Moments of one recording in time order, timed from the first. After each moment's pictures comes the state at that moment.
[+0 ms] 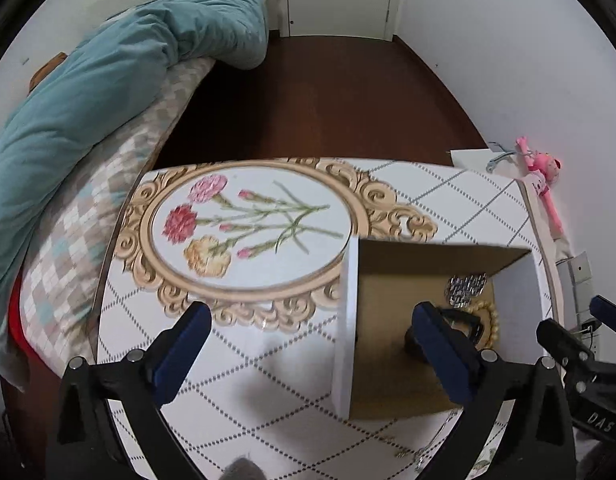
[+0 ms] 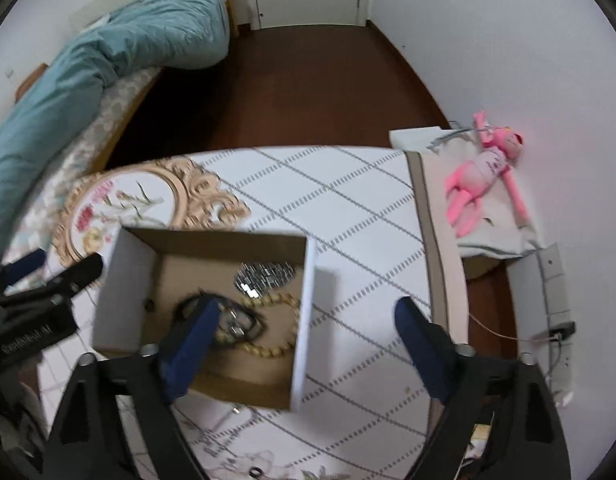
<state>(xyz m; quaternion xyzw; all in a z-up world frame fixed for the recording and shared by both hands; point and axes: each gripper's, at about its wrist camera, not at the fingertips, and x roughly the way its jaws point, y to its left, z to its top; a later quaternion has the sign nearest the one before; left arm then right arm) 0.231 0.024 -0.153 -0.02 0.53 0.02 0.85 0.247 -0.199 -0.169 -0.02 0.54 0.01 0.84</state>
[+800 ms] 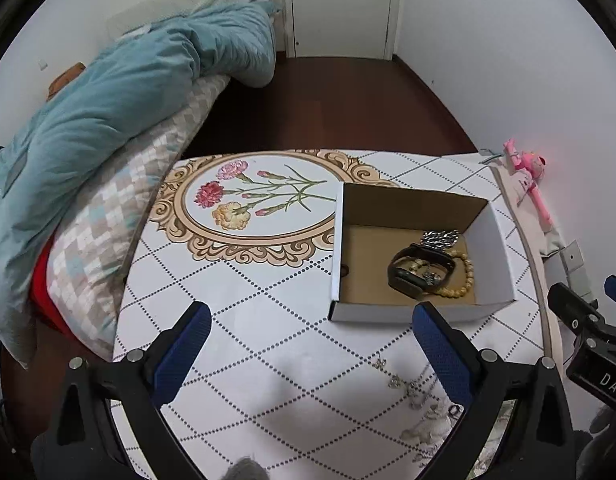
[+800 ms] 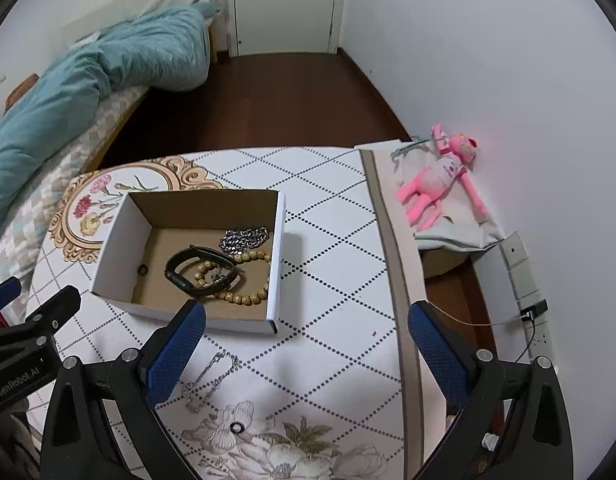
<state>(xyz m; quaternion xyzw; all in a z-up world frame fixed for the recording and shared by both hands) 0.141 0.011 -0.120 -0.02 0.48 0.03 0.88 0.163 -0.208 -0.134 -0.02 0.47 -0.03 0.88</state>
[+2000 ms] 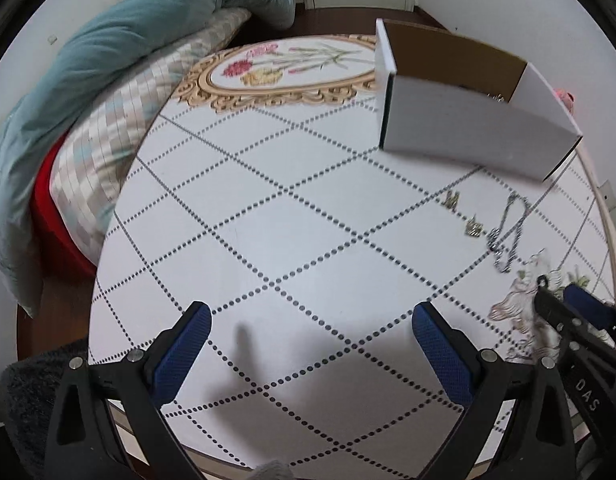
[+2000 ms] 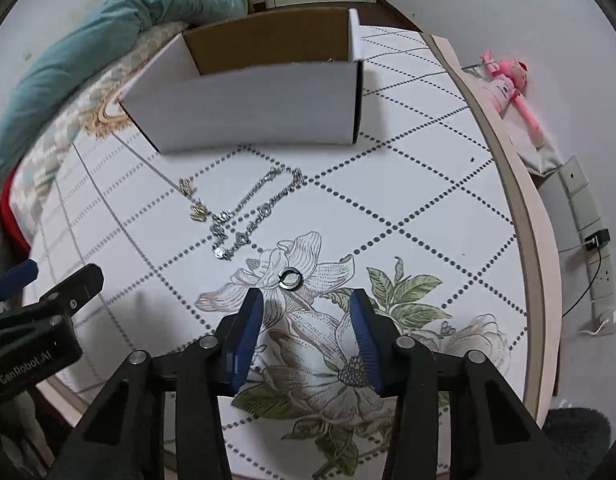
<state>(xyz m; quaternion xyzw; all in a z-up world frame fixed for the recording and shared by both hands) 0.064 0.024 -0.222 0.01 0.55 0.07 0.83 0.076 -0.180 -0.259 0.01 0.55 0.05 0.84</state>
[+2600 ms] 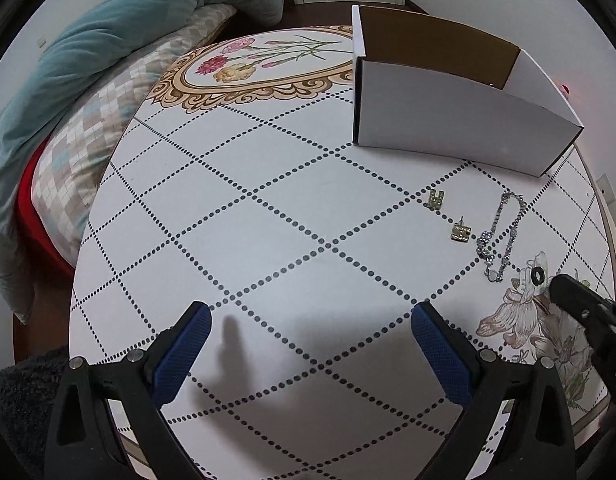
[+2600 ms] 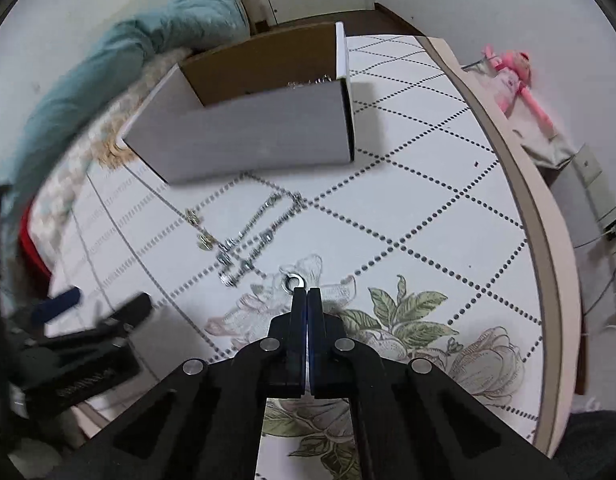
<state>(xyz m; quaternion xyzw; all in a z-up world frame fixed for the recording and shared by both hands) 0.079 0.008 -0.232 0.01 0.56 0.06 0.82 0.091 -0.200 -0.250 0.09 0.53 0.09 0.84</state>
